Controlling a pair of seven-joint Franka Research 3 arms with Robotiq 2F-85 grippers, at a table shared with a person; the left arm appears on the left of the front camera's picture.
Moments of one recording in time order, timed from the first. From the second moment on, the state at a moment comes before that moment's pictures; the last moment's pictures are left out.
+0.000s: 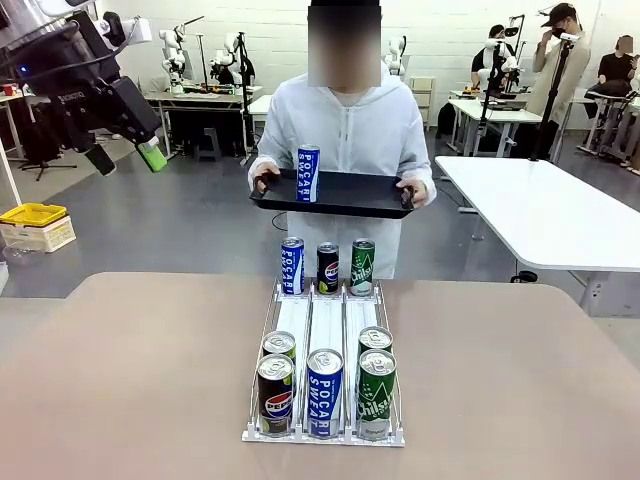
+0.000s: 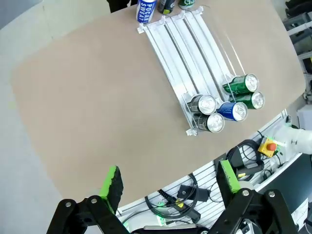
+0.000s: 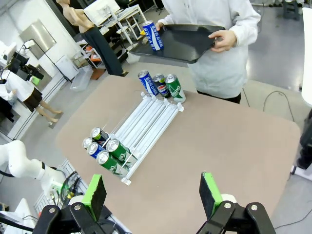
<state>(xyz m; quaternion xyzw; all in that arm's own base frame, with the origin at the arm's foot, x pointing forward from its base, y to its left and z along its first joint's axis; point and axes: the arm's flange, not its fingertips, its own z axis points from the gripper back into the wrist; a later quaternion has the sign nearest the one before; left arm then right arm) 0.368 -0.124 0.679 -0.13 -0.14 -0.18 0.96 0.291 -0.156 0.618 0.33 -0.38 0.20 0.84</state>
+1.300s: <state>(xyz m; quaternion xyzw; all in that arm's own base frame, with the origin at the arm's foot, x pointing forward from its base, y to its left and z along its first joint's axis) 0.364 0.016 0.691 -0.31 -0.27 -0.24 0.88 0.291 -0.156 0.618 0.33 -0.38 0.20 0.84</state>
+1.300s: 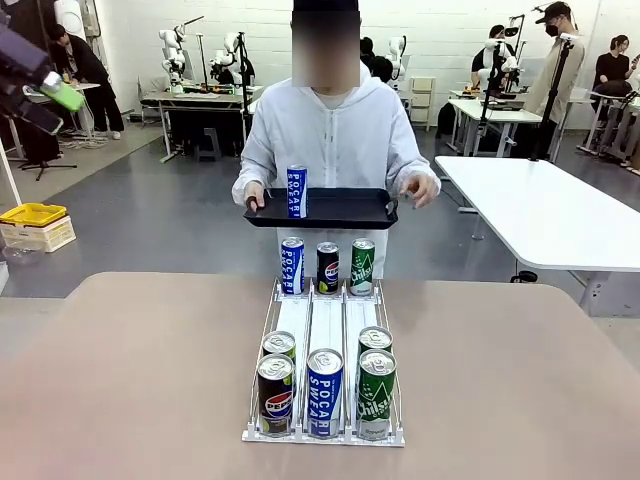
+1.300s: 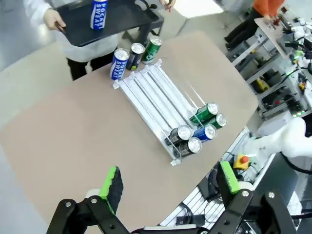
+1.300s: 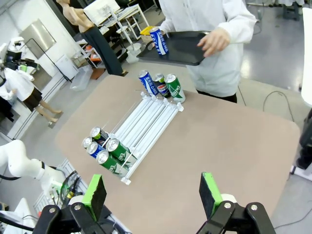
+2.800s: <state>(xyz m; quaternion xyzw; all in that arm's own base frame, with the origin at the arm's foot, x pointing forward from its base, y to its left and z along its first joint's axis) 0.350 0.074 0.656 -0.34 -0.27 -0.24 0.87 0.291 -0.155 0.618 0.33 -0.38 0.20 0.84</state>
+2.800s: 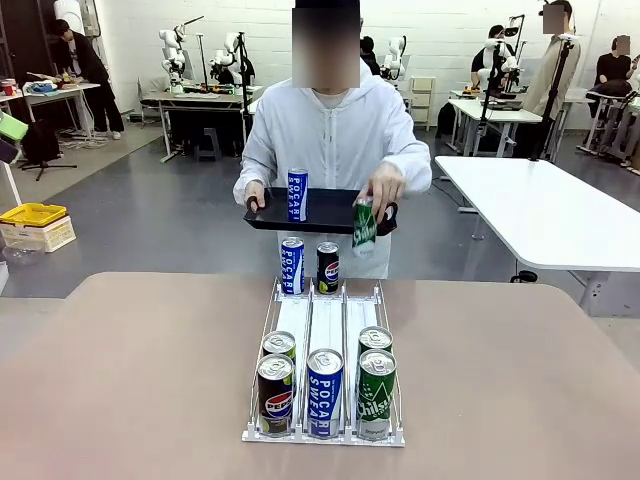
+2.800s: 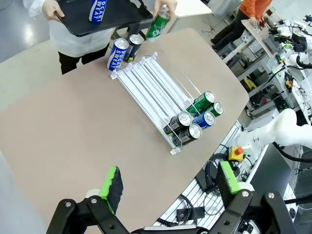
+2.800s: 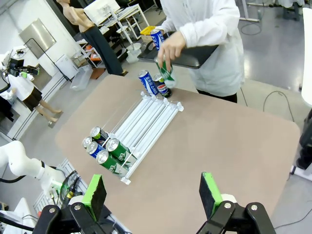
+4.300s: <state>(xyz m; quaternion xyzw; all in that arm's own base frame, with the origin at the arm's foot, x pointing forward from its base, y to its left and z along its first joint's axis) 0.350 0.074 0.656 -0.34 -0.27 -0.24 0.87 0.291 -0.155 0.618 0.33 -0.38 0.20 0.84</state>
